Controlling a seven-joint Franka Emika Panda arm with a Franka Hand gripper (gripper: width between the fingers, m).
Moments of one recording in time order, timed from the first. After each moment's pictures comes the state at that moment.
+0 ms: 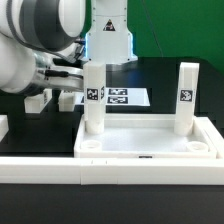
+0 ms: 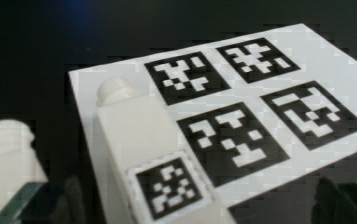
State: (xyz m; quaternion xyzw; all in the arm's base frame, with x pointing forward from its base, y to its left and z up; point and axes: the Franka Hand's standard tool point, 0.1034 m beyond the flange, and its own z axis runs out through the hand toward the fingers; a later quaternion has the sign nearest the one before) arm 0.383 -0.109 0.035 -0.83 0.18 0.50 0.15
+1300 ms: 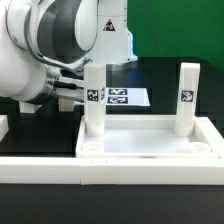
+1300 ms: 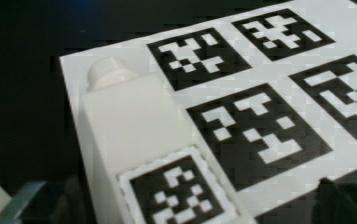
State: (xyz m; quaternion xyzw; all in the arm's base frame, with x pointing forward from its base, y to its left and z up) arm 0.370 -0.106 0.011 -0.84 0.20 0.49 0.12
